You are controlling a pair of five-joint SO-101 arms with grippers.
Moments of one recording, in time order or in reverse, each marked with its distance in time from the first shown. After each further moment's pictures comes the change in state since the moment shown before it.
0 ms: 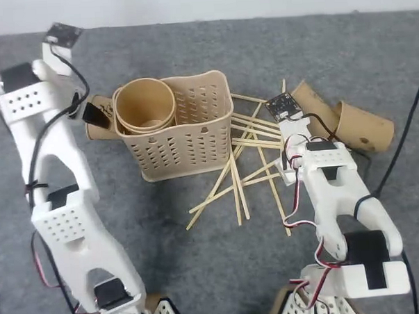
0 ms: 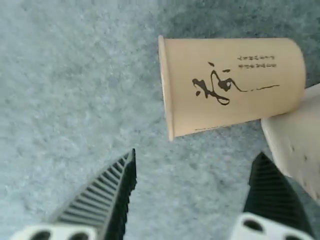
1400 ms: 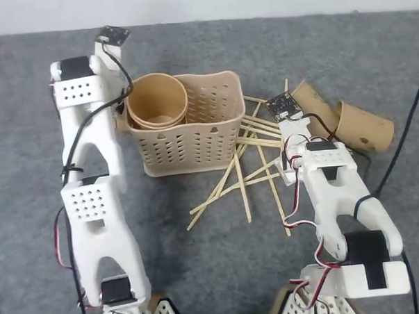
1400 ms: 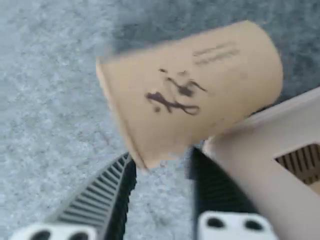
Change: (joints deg) left arm 11.9 12.9 -10.8 3.2 9.1; right arm 0.0 0.0 0.0 0.0 0.0
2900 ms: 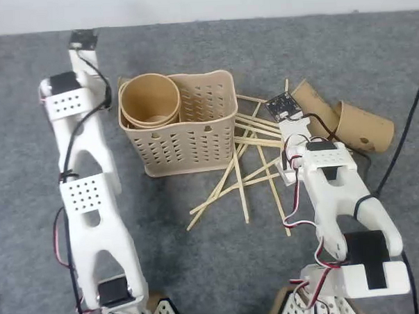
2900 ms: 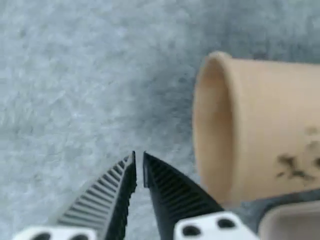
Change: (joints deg) left arm -5.2 17.3 -17.9 -10.8 6.5; right arm 0.0 0.0 0.0 0.0 0.0
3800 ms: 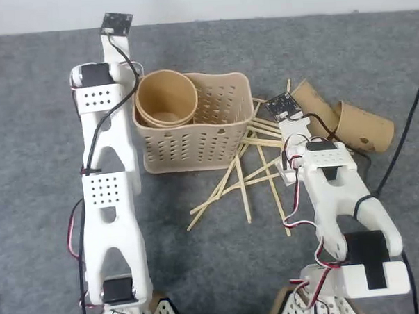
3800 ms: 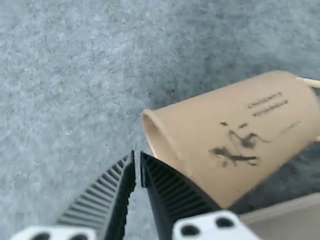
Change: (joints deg) left arm 8.0 1.8 -12.7 6.6 6.5; right arm 0.0 0.0 0.0 0.0 0.0
